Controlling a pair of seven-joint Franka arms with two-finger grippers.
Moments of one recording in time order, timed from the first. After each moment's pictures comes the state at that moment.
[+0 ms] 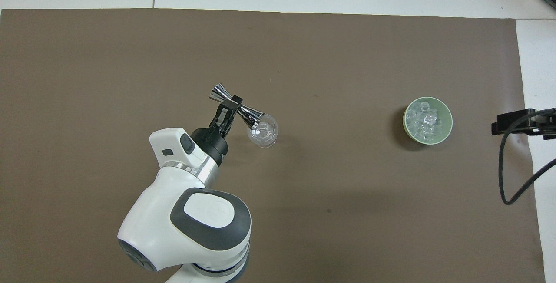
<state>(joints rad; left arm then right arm) -0.35 0.10 -0.47 -2.01 -1.85 3.48 0.24 0.02 -0.11 -0.08 -1.68 -0.01 1.57 0.06</state>
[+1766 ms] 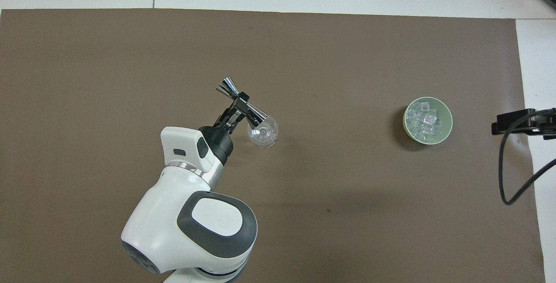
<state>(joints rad) -0.37 0.10 -0.46 -2.01 -1.76 3.48 0.39 0.02 -0.11 -0.08 -1.68 -0.01 1.57 0.06</state>
